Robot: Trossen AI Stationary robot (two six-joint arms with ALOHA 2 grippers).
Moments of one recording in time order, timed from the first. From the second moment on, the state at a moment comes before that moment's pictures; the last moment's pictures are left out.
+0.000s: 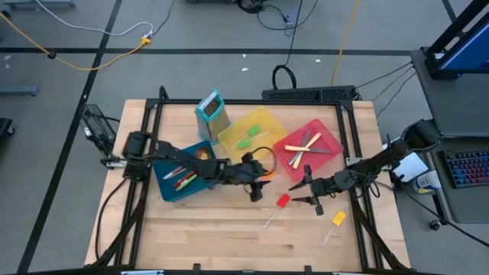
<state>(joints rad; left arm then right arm) -0.12 1.98 1.16 0.28 -0.24 -0.19 0.47 1.18 0.08 0.96 0.24 0.03</state>
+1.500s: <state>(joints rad) -0.09 2.09 1.66 -0.59 -0.16 -0.36 0.47 1.18 0.08 0.94 0.24 0.04</state>
